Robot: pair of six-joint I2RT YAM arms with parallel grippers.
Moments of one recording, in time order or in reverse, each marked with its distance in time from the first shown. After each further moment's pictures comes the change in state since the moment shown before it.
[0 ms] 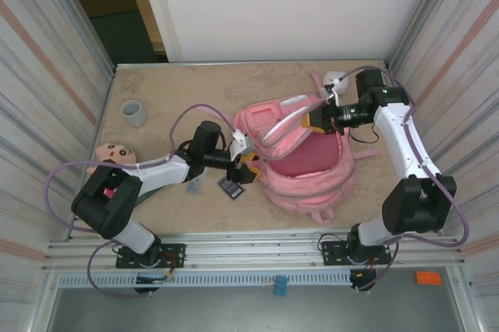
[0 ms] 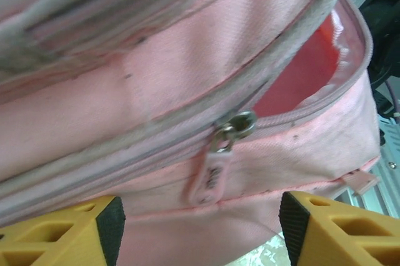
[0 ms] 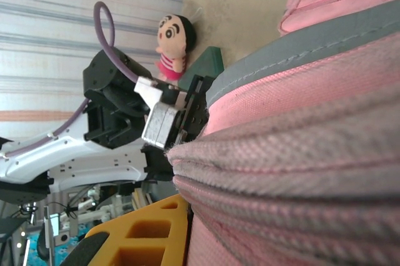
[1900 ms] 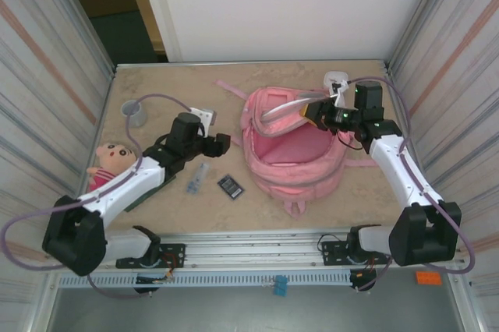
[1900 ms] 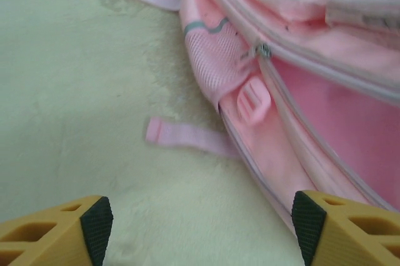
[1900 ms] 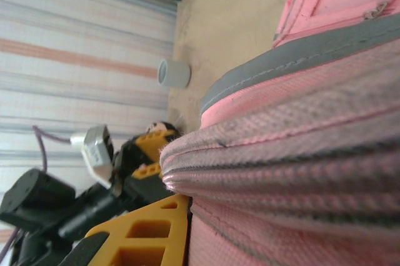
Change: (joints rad) left arm 0.098 -0.317 0.060 -0.425 -0.840 -0.457; right arm 0.060 -0.209 -0.379 0.849 0.276 0.658
